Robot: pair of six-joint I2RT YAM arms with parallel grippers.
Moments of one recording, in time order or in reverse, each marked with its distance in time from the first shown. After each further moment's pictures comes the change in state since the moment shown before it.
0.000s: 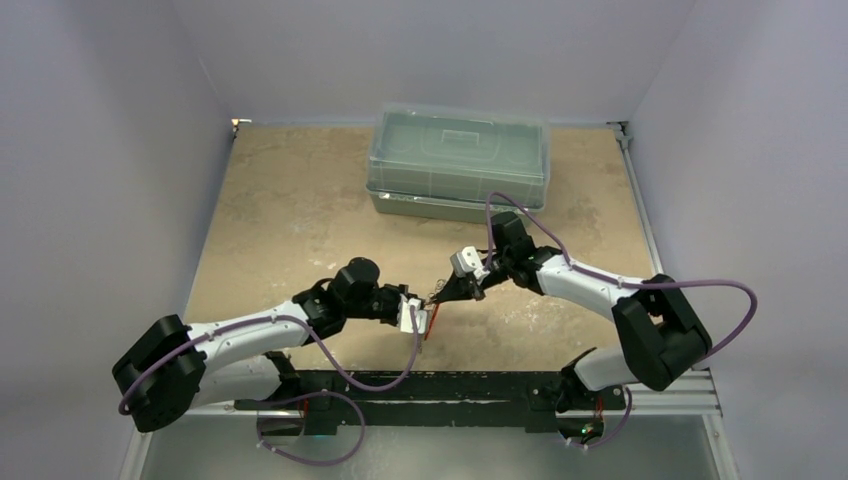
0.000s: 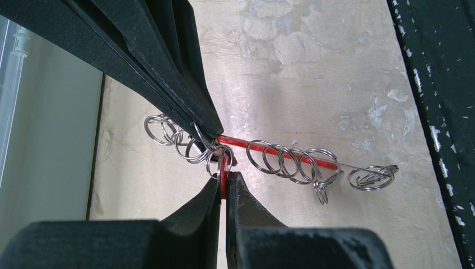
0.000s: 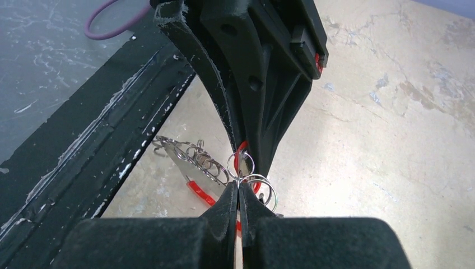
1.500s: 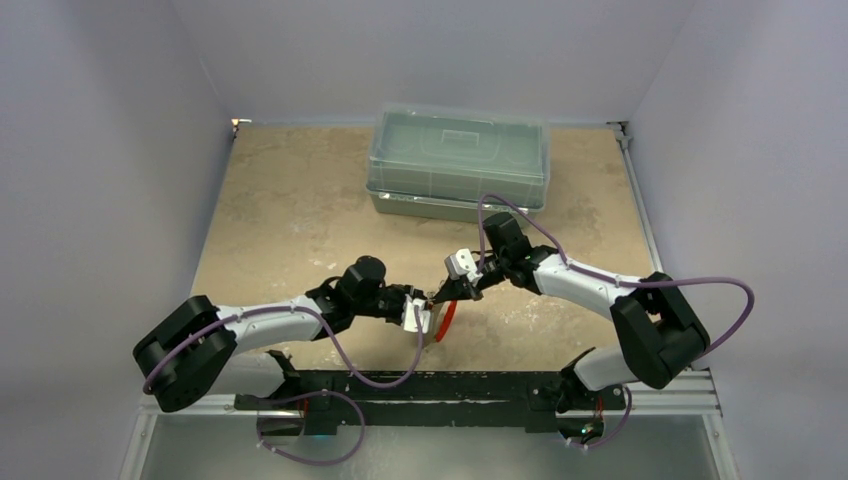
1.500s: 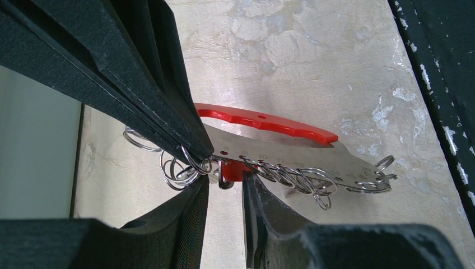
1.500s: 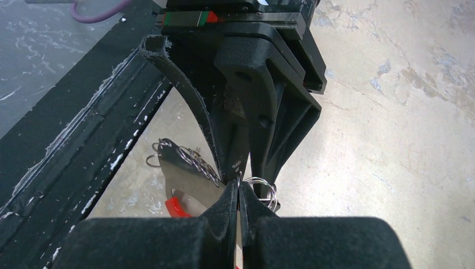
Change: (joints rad) left arm 0.020 0.144 -0.012 0.138 0.068 0.033; right arm 0.035 0.010 0.011 -0.010 0.059 -0.006
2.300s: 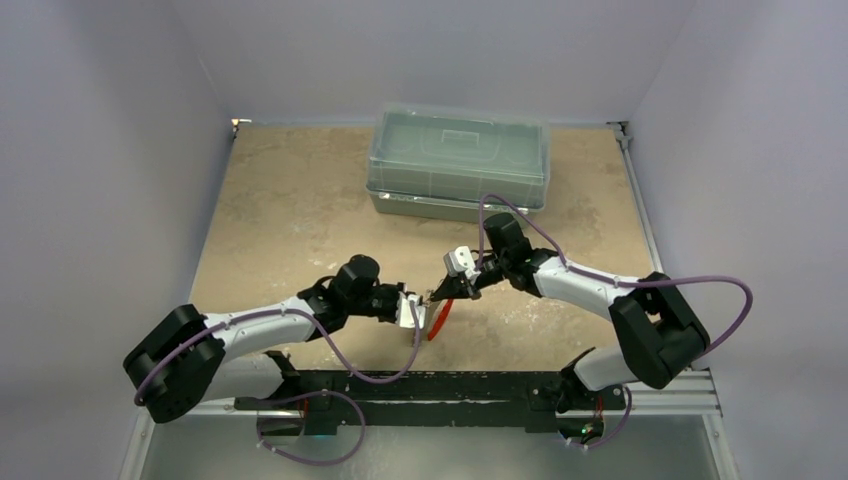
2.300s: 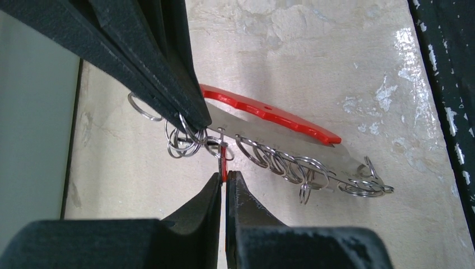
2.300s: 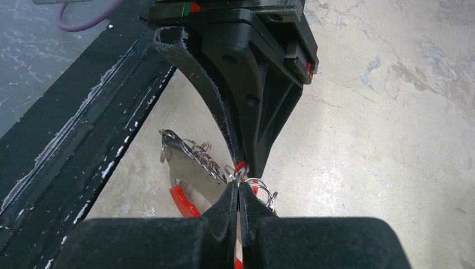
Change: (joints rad) left arm 0.037 -0.070 -0.011 -0.099 -0.032 -0.017; right arm -0.003 0.000 -0.032 0.121 0.025 0.111
